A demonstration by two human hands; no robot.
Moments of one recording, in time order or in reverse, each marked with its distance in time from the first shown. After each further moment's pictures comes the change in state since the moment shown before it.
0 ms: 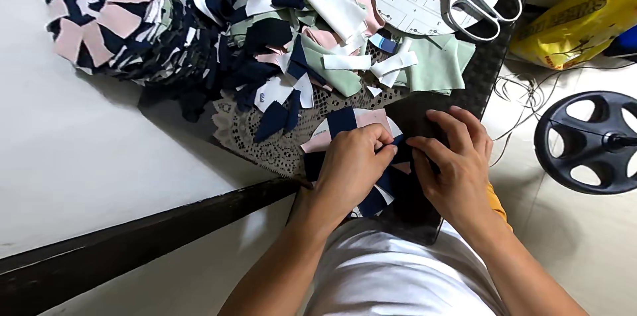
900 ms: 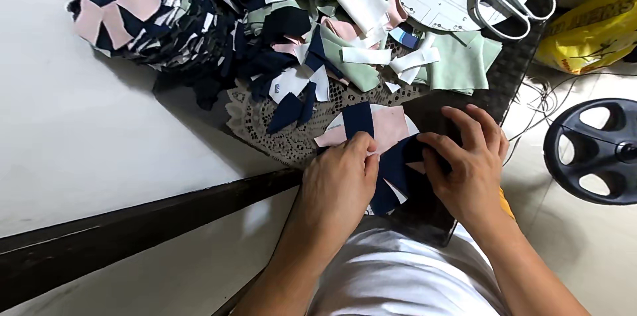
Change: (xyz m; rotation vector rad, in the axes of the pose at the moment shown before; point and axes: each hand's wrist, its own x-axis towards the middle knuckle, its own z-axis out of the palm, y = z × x) left_hand -0.038 -0.019 -0.005 0.348 0.286 0.078; right_hand 0.003 0.002 0.006 -0.065 -0.051 -0.013
